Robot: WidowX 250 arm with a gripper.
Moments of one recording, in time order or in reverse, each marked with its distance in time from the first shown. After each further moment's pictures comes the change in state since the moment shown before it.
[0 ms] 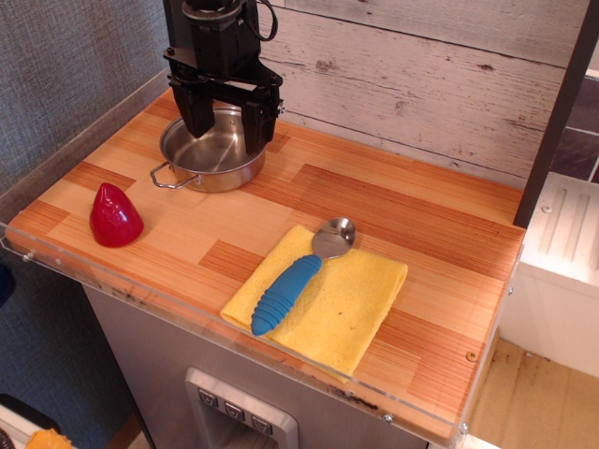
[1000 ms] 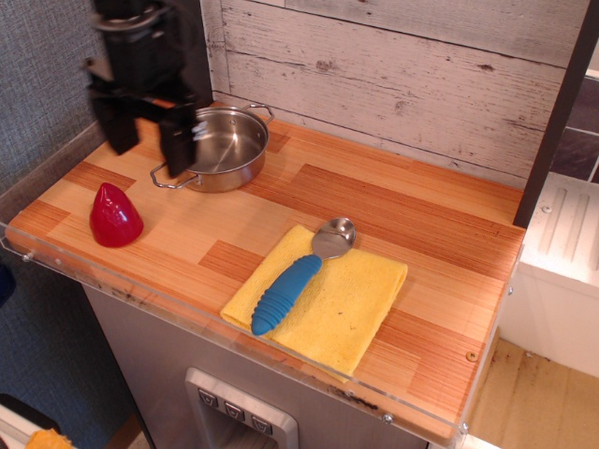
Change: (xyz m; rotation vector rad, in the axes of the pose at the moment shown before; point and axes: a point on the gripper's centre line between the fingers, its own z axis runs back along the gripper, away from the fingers) arm -0.068 0.037 0.016 0.035 0.046 -0.035
